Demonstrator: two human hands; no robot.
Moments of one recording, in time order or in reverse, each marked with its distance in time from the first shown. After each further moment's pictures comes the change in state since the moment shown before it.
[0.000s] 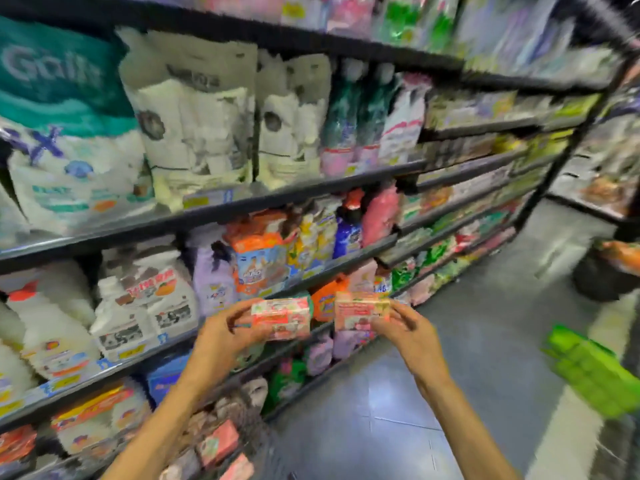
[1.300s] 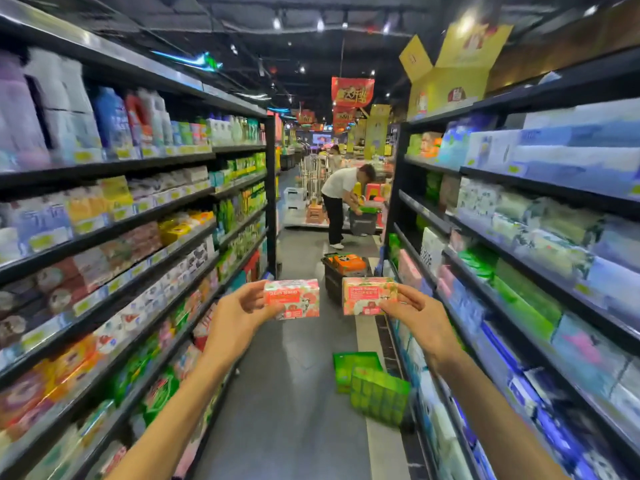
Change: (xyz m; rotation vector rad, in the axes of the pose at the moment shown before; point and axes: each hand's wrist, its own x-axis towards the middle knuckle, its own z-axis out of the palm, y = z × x) left_hand 0.360 0.347 0.872 -0.180 -0.656 0.537; right_hand 0.271 -0.073 -0.765 -0.050 0.804 -0.197
